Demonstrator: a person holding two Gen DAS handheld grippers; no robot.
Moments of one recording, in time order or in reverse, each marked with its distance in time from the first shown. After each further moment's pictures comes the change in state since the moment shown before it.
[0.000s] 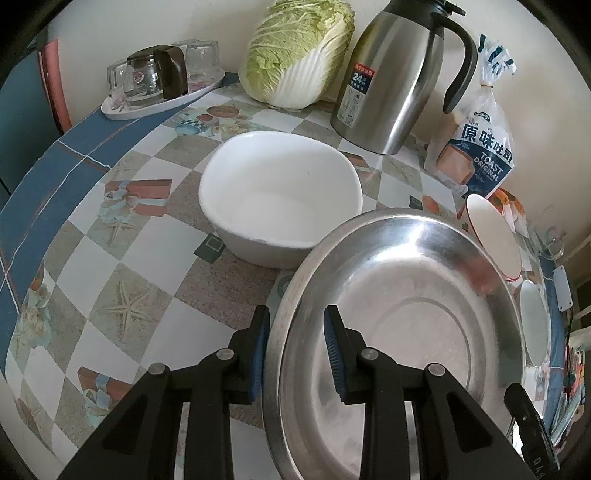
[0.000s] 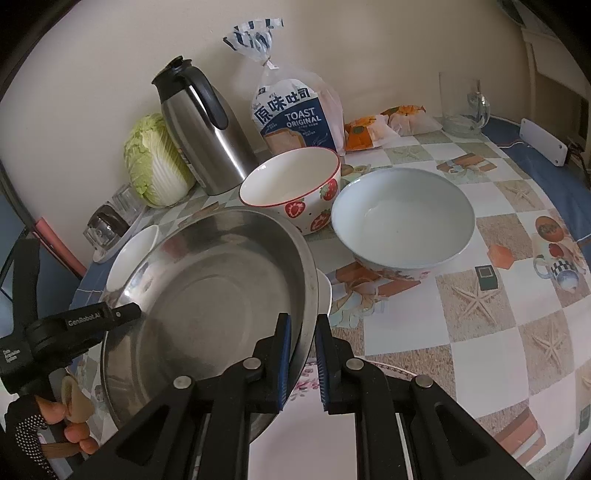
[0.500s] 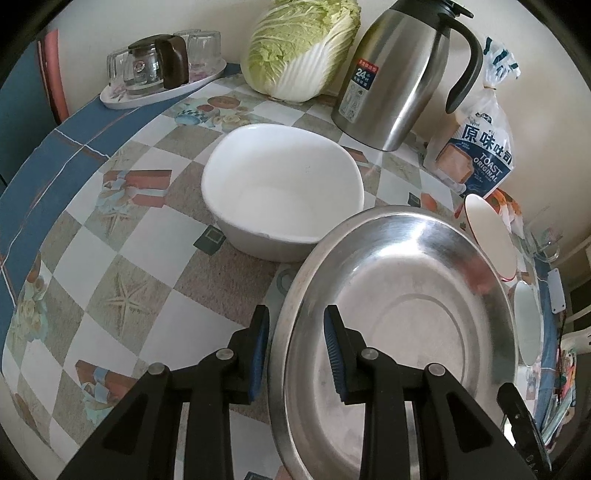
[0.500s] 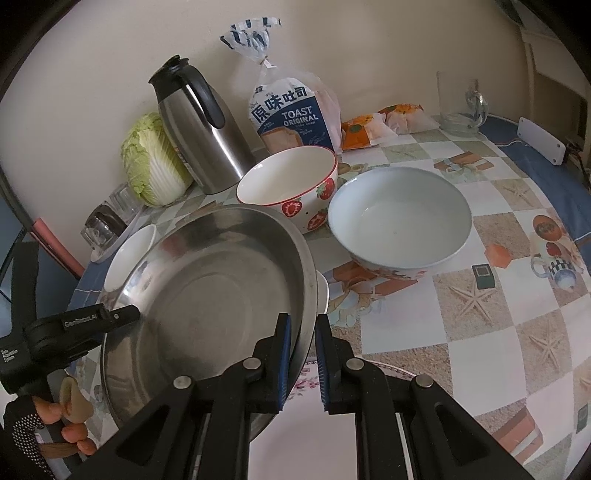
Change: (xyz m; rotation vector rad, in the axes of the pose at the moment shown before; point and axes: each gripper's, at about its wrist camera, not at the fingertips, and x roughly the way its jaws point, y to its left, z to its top) left arm -0.004 0.003 0.002 -0.031 0.040 -0.027; right arm -0.001 0.000 0.002 0.008 0.014 -0.009
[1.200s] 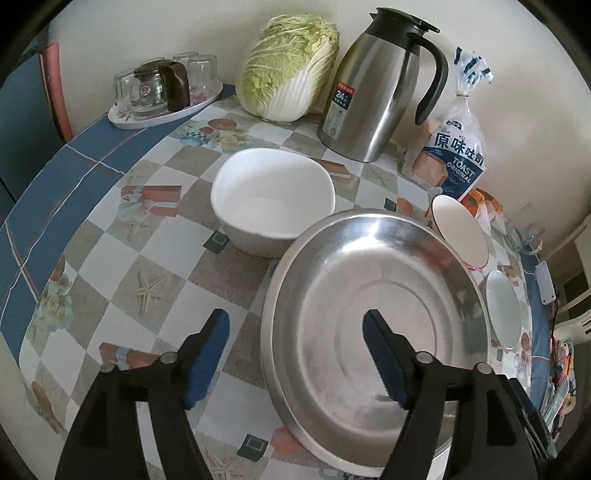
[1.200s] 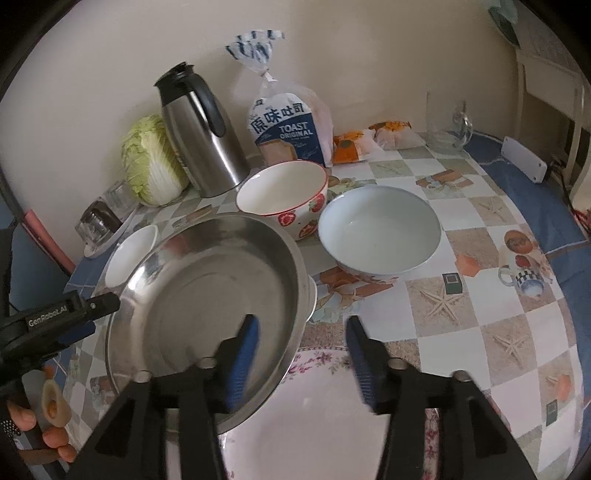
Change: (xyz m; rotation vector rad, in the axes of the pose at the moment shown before) left arm -0.044 -0.010 -0.018 0.034 -0.057 0.004; right arm -0.033 0.010 -0.002 -0.046 -0.020 -0.072
